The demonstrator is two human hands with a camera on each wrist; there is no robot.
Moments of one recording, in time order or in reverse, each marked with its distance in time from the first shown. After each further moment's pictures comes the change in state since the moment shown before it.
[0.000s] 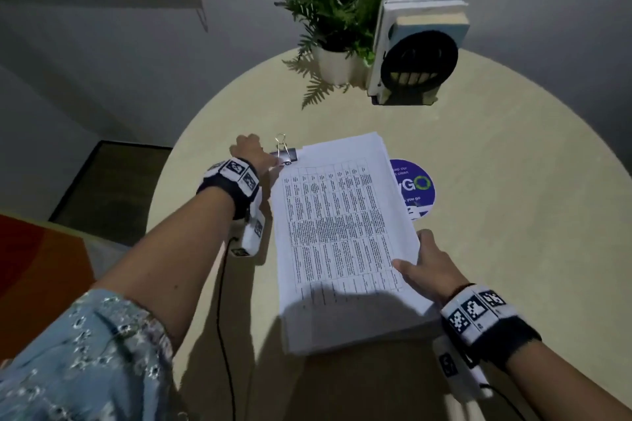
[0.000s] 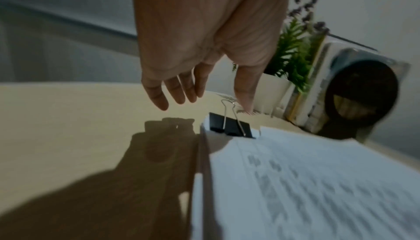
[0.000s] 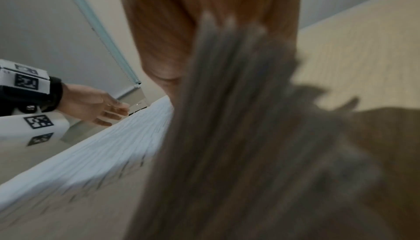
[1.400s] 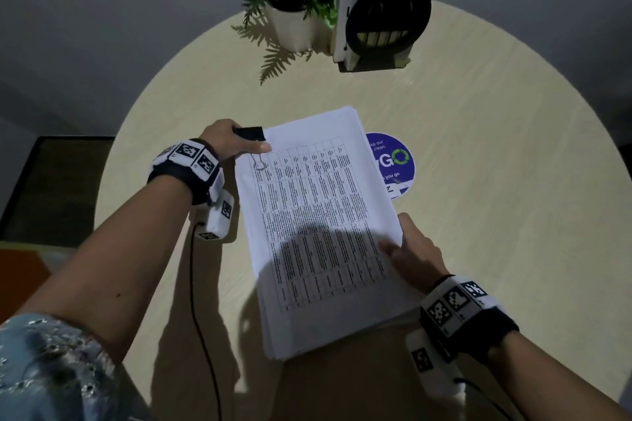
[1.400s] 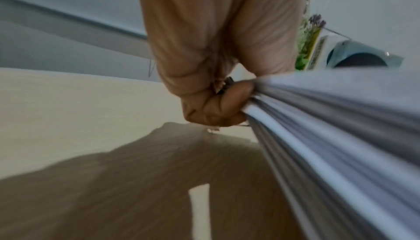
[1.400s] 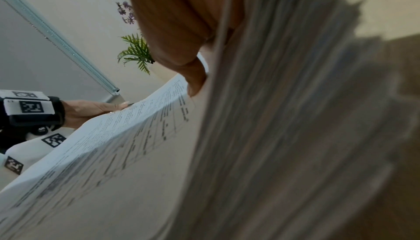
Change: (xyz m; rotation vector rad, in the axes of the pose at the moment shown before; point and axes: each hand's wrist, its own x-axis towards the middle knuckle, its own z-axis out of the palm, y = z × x) left_hand 0.030 0.010 0.007 -0.057 -0.284 0.158; right_hand -0.001 -0.007 0.006 -0.099 0.072 0.092
